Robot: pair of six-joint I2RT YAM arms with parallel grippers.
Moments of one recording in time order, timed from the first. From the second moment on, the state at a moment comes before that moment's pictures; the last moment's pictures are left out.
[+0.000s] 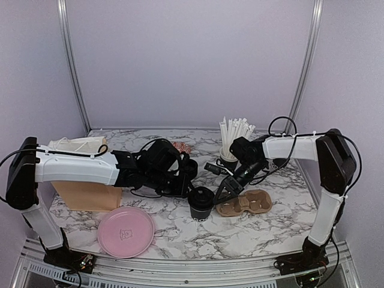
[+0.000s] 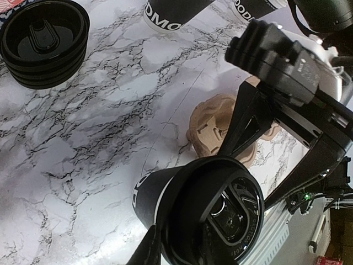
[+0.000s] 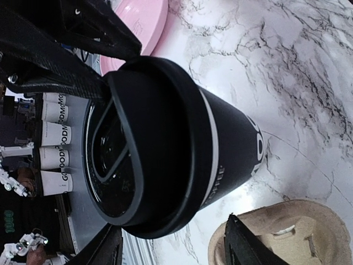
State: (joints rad) left arm -1.02 1.71 1.19 -0.28 0.11 -0.72; right arm 0.58 1.86 1.27 -0.89 -0.95 -0.39
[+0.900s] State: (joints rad) left arm -1.03 1.69 1.23 -0.36 0.05 -0.67; right arm 0.58 1.76 1.30 -0.87 -0.79 -0.37
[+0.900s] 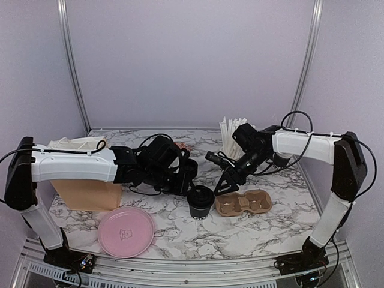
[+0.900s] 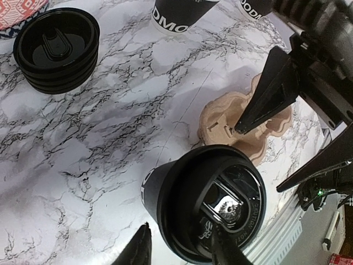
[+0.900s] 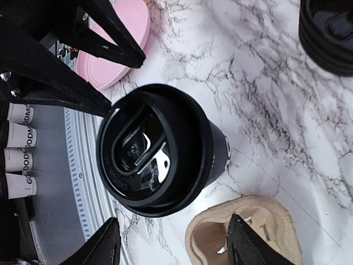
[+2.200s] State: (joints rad) left arm -1.03 1.46 1.29 -0.42 -0.34 -0.49; right arm 0.81 1.77 1.39 -0.77 -0.50 -0.70
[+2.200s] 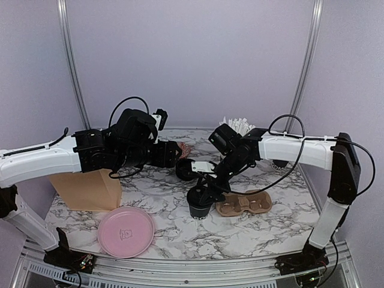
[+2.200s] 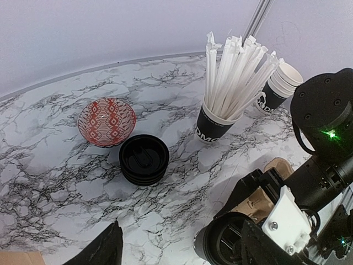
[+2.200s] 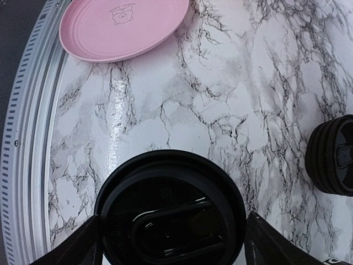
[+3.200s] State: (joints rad) left arm -1.02 1.46 1.30 -0.42 -0.34 -0.45; right arm 0.39 1.43 1.39 -0.93 -0.55 -0.64
